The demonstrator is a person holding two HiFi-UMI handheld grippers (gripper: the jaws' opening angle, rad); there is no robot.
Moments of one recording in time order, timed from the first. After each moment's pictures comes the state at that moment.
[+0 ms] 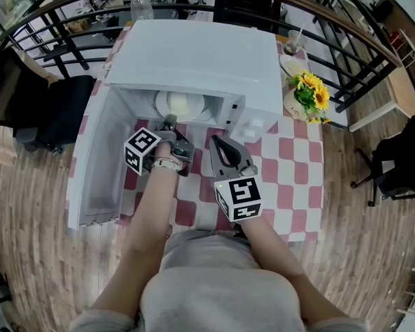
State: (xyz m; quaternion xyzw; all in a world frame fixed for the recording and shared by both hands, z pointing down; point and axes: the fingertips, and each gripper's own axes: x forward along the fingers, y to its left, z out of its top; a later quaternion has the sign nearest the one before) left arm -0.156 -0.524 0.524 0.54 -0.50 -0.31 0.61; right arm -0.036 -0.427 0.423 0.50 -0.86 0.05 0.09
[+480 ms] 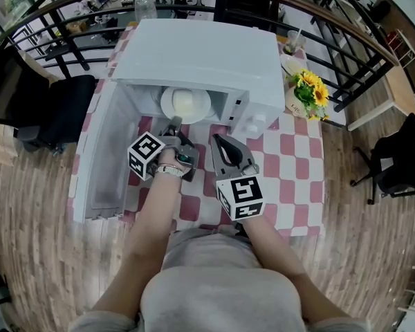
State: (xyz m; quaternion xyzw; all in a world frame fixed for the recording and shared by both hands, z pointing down) left arm -0.153 -0.498 0.506 0.57 -0.46 -0.32 0.60; right arm -0.047 -0.411 0.413 0.50 -0.86 0.04 0.08
